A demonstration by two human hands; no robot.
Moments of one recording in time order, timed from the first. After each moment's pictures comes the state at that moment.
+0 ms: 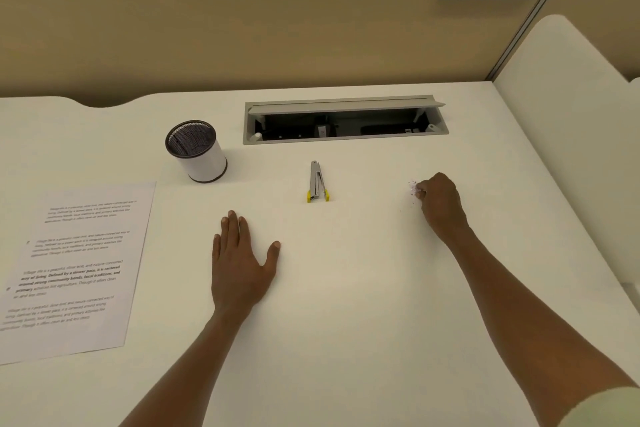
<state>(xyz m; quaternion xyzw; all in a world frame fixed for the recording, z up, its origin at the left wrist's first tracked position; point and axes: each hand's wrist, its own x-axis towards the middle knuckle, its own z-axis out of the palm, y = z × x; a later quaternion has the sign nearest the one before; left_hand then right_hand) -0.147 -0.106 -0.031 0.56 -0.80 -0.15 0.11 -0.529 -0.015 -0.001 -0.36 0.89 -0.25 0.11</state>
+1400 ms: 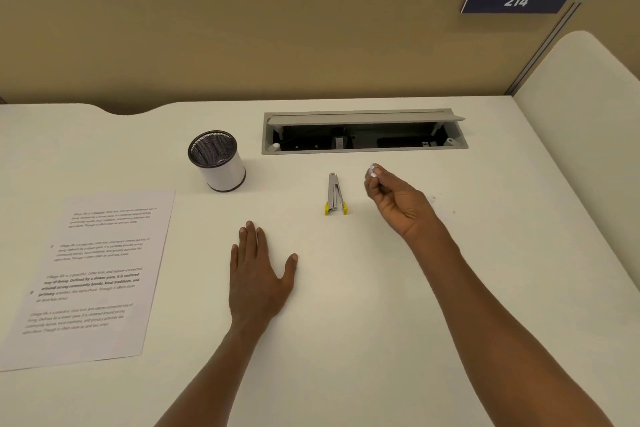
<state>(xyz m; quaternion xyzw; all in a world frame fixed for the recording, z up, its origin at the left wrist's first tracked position) -0.147 -0.107 -0.031 0.56 -0.80 -0.15 0.11 -0.427 -0.090 0.062 0.08 0.30 -0.74 0.59</state>
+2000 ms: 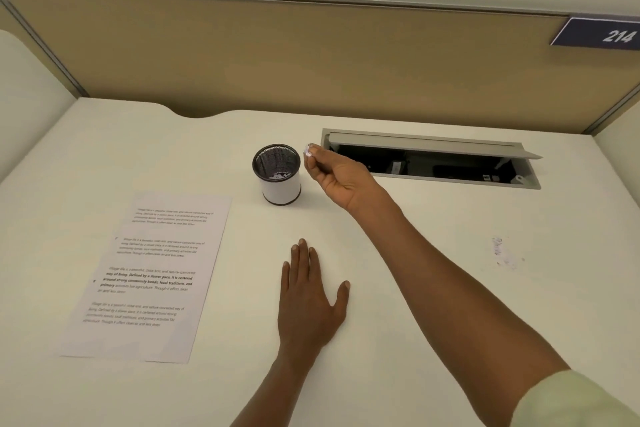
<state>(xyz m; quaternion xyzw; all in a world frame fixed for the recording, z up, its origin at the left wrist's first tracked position) -0.148 -0.105 -0.031 0.56 -0.80 -0.16 0.13 -0.287 -0.250 0.106 -0.02 0.36 -0.64 0.68</state>
